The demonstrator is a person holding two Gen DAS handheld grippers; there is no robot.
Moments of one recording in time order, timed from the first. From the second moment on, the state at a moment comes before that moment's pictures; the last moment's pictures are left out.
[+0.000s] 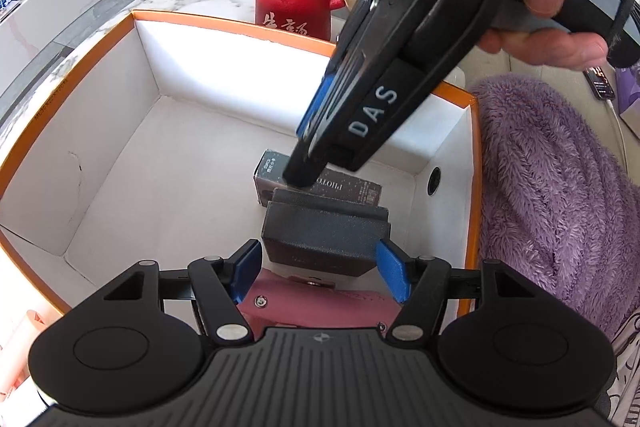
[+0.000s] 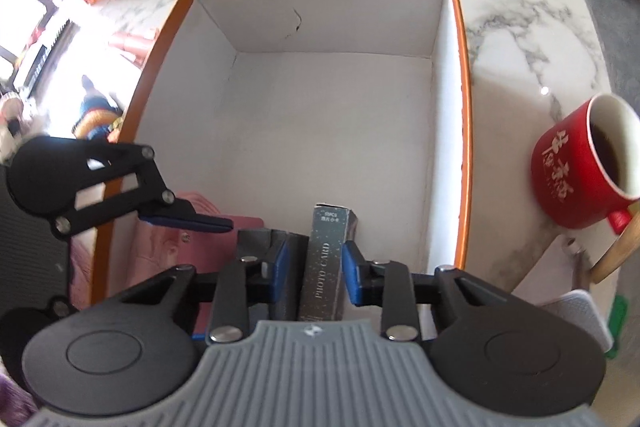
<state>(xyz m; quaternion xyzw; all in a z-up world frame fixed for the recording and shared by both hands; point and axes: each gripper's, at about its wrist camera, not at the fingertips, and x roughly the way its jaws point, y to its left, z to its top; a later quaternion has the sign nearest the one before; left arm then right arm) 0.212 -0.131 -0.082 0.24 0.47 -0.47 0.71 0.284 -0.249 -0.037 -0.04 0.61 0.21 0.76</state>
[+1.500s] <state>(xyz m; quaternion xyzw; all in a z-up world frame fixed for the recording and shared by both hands) 0.199 -0.099 -0.049 0.20 0.46 -0.45 0.74 0.260 -0.253 -0.062 0.01 0.68 0.22 0.70</state>
